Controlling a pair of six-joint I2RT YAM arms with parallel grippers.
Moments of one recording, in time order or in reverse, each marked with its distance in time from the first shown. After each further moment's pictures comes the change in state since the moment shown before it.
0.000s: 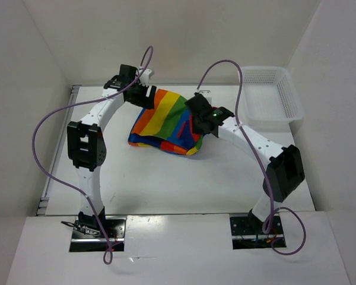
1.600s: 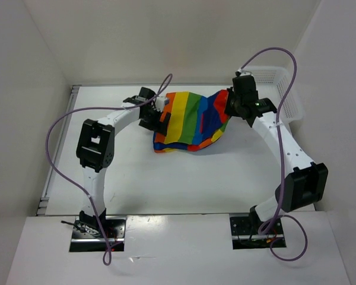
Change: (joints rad) left arm -0.120 0.026 -0.221 0.030 0.033 -0.055; right arm -0.390 -0.202 -0.048 0.071 -0.227 -0.121
